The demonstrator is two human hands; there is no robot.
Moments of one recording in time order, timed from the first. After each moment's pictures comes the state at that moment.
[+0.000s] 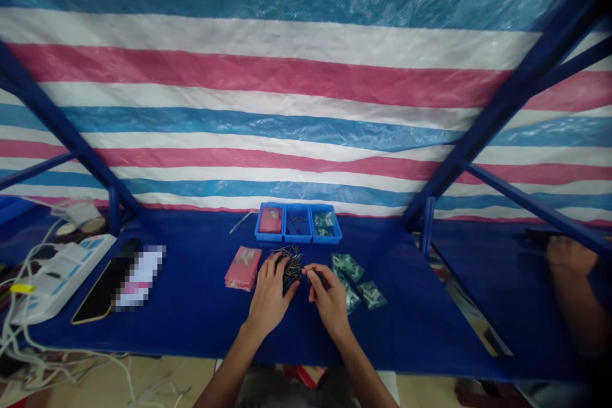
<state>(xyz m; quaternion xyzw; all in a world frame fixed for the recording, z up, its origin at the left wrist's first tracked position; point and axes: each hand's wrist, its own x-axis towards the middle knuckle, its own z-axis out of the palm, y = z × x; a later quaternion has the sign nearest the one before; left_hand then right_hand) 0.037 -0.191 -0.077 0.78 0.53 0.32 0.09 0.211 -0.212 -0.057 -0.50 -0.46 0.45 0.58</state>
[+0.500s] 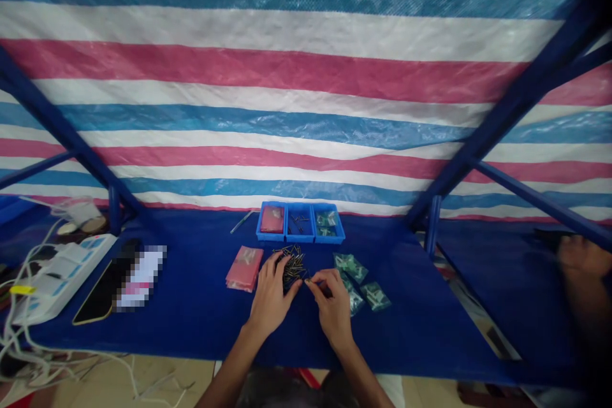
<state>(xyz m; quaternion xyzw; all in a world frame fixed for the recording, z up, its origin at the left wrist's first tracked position) 0.036 -0.192 -0.076 0.77 0.54 0.33 0.11 0.215 -0.219 -0.066 -0.55 -0.53 0.31 0.56</state>
